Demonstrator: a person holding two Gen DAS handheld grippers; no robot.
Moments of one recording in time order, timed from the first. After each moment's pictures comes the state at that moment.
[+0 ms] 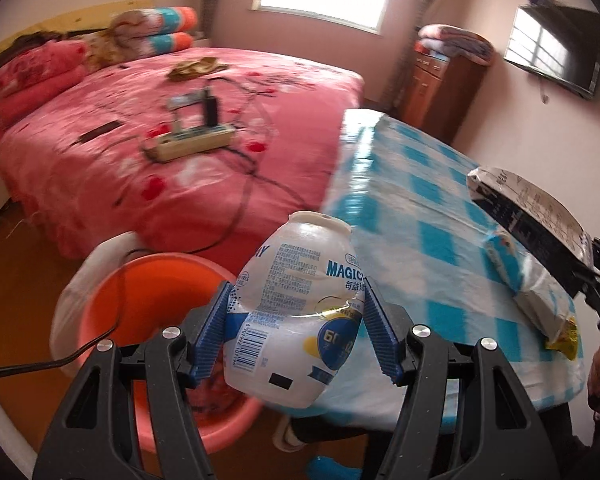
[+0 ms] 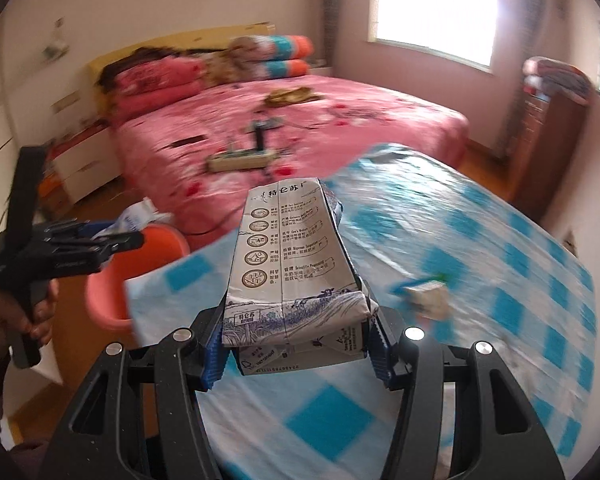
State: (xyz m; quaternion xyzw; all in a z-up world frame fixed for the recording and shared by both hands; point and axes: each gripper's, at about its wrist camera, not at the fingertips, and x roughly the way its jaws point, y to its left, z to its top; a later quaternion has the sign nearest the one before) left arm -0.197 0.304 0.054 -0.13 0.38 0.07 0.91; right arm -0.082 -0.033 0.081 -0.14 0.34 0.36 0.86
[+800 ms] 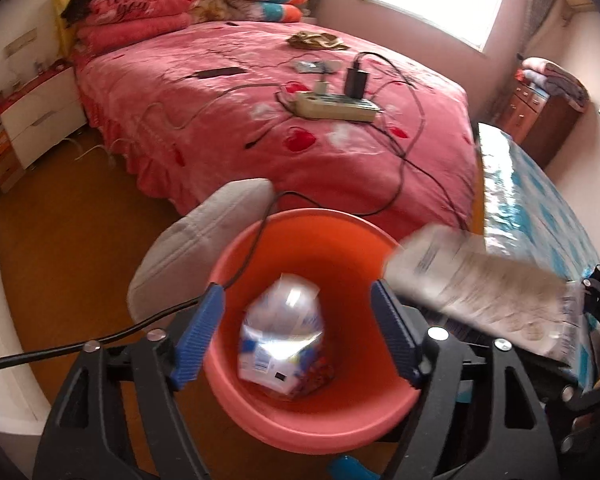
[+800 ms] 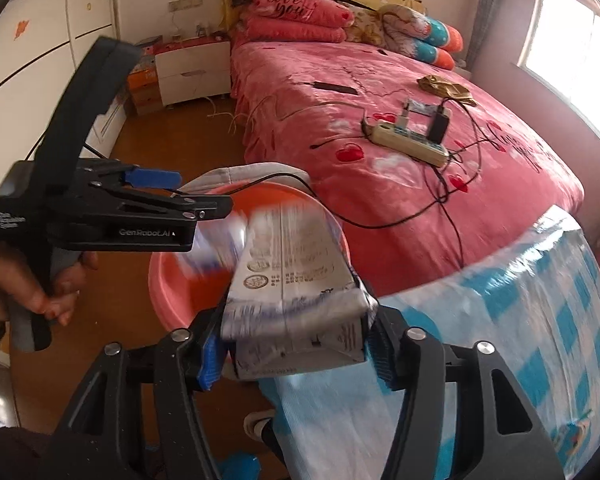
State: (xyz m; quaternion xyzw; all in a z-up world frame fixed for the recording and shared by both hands) left arm -0.241 0.417 0.001 -0.19 0.41 0.22 0.86; right arm -0.139 0.183 0.010 -0.28 0.34 0.51 0.74
